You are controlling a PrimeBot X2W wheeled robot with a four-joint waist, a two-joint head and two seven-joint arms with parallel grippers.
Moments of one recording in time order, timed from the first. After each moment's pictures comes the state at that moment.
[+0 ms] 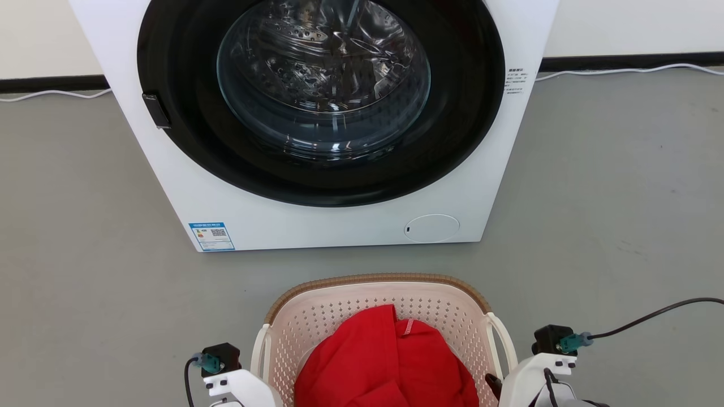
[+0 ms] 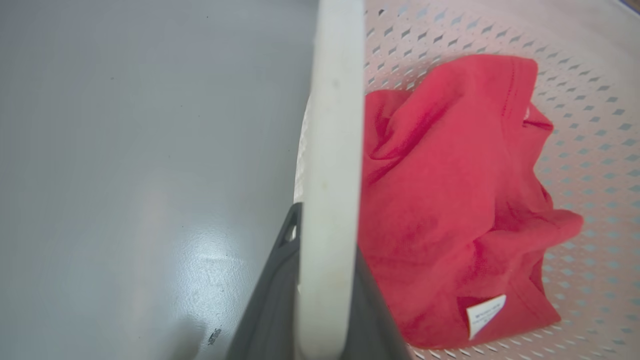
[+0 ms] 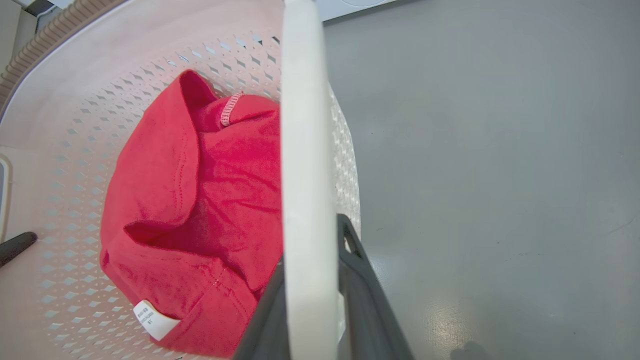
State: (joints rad) left arm -0.44 0.01 -0.38 1.26 -0.67 -0.06 0.01; right arm -0.49 -0.11 0.92 1.17 1.18 0.12 0.05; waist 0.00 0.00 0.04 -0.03
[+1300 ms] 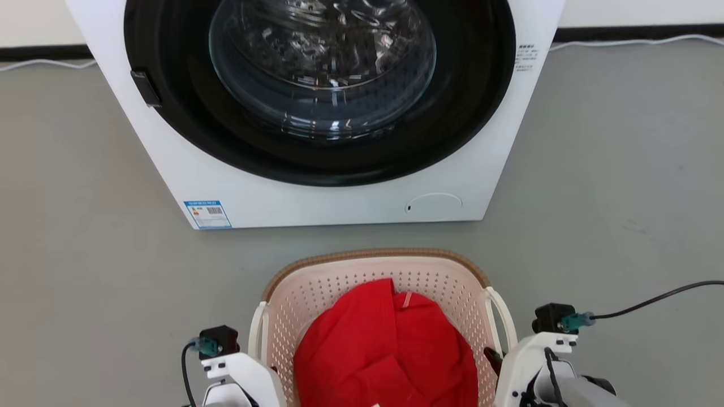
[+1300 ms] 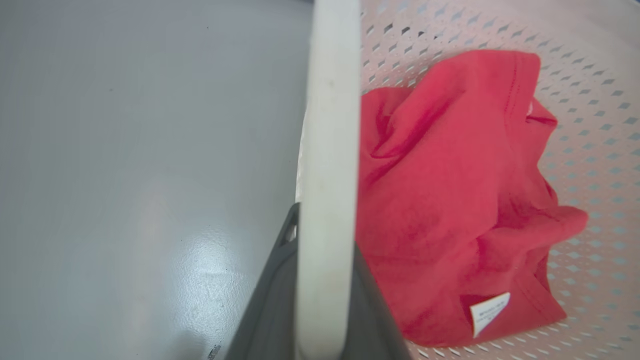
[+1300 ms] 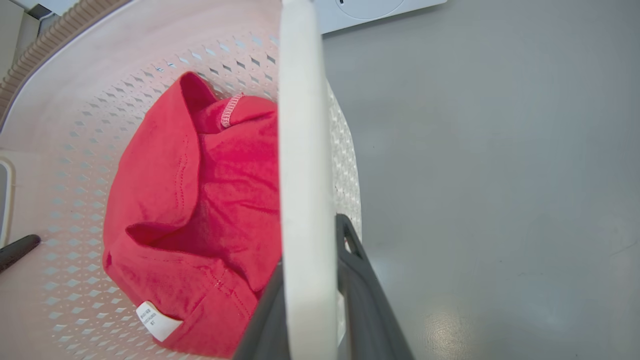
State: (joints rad) left arm -0.48 0.02 -0.42 1.25 -0.70 -0.06 -0.03; right arm -0.55 -0.12 0.97 1.16 1.22 0.12 0.01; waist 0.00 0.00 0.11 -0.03
